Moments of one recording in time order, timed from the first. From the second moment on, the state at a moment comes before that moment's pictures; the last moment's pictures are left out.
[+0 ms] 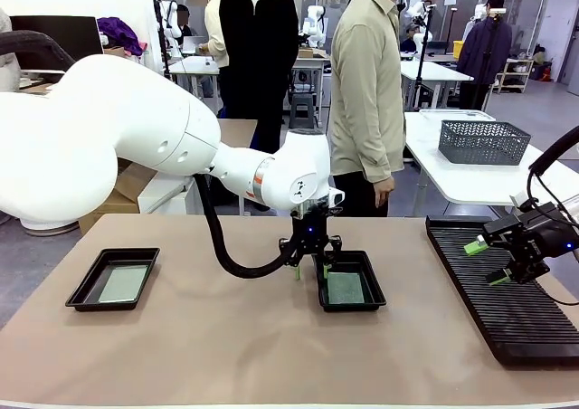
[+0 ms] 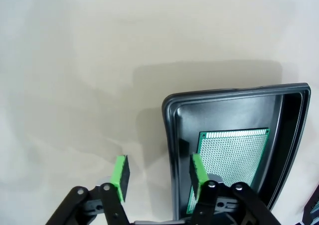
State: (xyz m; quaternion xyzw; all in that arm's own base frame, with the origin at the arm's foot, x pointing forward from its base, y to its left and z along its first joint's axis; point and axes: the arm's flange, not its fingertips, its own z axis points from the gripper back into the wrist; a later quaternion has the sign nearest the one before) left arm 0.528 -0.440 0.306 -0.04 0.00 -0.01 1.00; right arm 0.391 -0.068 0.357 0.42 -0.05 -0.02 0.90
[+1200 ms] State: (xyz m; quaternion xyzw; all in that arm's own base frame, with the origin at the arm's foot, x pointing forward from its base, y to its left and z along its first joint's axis) left arm 0.529 -0.442 0.308 -0.04 0.00 -0.01 1.00; right arm 0.391 -0.068 0.357 0.42 -0.05 -0.02 0.90
